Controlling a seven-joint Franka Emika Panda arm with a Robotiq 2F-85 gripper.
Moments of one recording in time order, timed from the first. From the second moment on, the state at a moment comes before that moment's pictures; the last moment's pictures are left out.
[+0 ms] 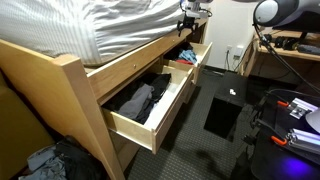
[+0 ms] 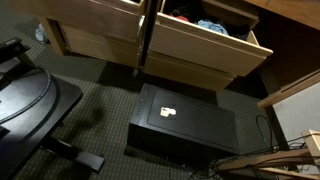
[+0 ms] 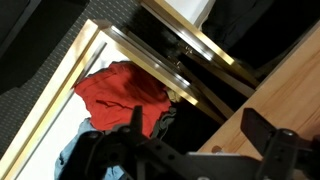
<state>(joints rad) -0.36 1.32 -0.01 -0.35 0.10 1.74 0.32</state>
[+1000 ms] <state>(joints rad) -0.14 1.35 0.01 -0.37 0.09 1.71 0.06</state>
